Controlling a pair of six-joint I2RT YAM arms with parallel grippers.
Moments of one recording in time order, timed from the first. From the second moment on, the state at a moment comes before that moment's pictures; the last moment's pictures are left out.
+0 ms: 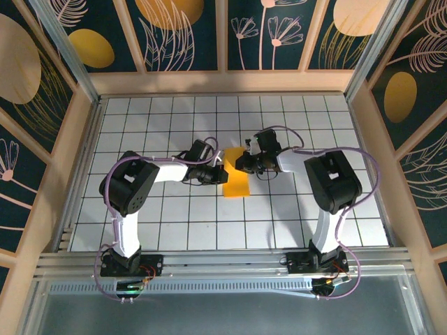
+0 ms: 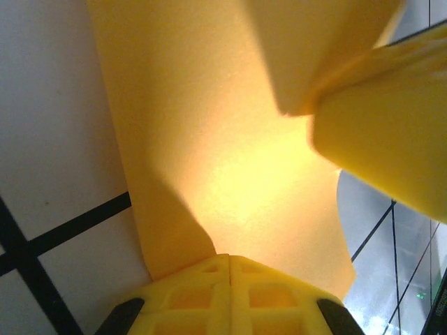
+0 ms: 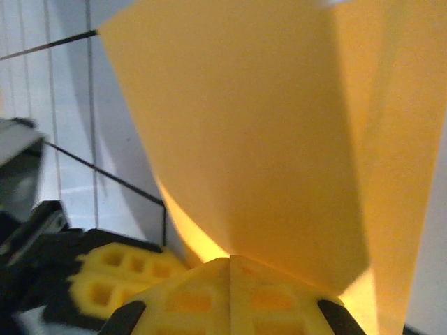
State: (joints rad) left arm -0.59 1.97 1.02 -0.01 0.56 -0.58; right arm 0.46 1.84 0.99 -0.07 -0.58 0.58
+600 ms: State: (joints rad) left arm -0.59 1.97 1.06 -0.03 0.55 -0.59; right arm 0.50 1.83 0.87 -0.07 -0.59 0.60
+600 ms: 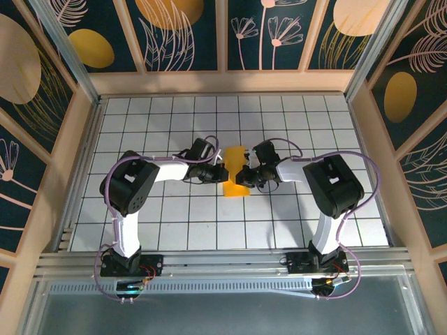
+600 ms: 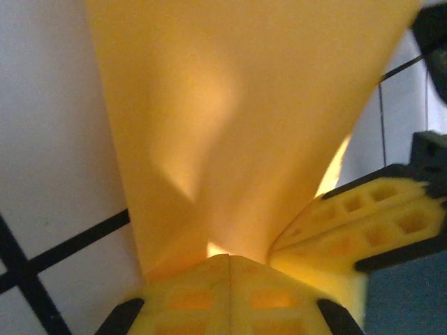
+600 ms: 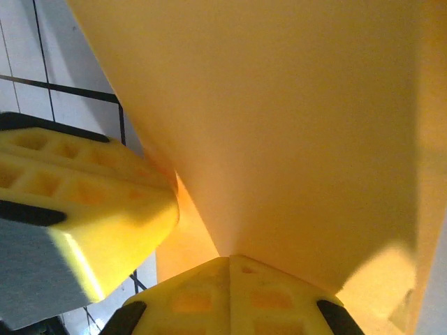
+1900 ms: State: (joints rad) left arm -0.52 2.12 1.21 0.06 0.56 -0.63; right arm 0.48 1.85 0.89 -0.07 -0.58 0.51
